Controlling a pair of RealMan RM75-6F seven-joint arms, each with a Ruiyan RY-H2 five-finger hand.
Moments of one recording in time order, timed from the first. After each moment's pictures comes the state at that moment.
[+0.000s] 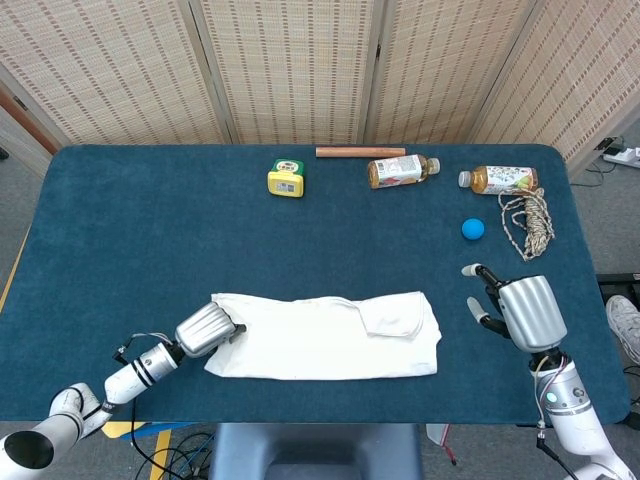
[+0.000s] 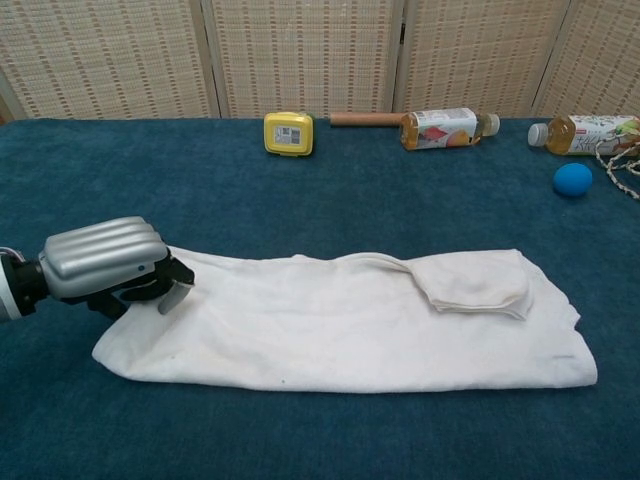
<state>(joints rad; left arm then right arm) -0.68 -1.80 0.21 -0.58 1.83 1.33 -0.40 0.30 -1.21 0.13 -1.65 -1.59 1.47 -0.10</state>
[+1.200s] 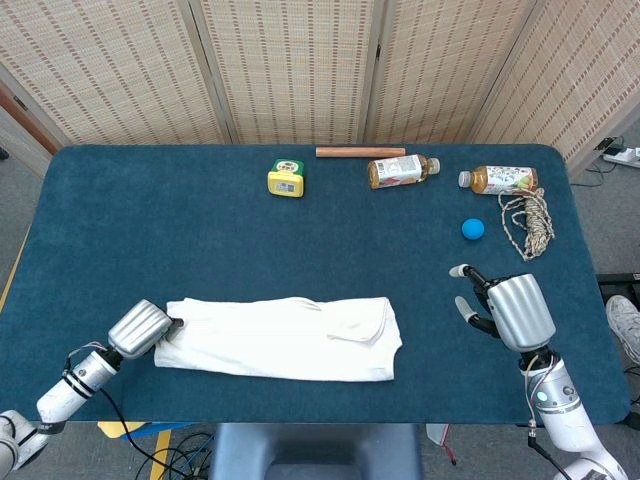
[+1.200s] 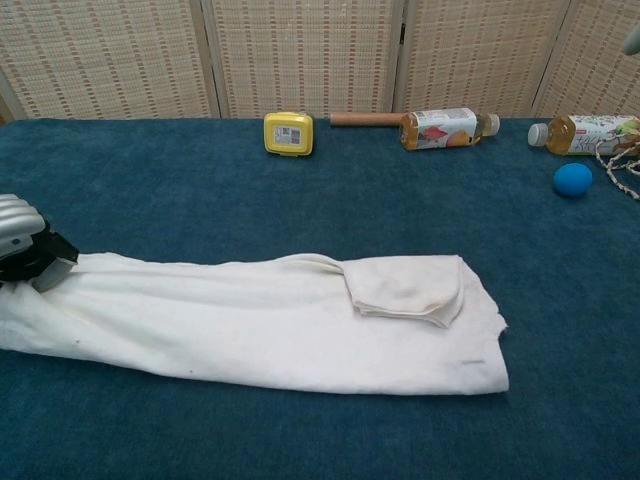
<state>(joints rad) -0.53 -1.59 0.21 -0.68 1.76 1.38 -0.39 0.32 -1.24 0.14 -1.65 -1.63 1.48 -0.10</state>
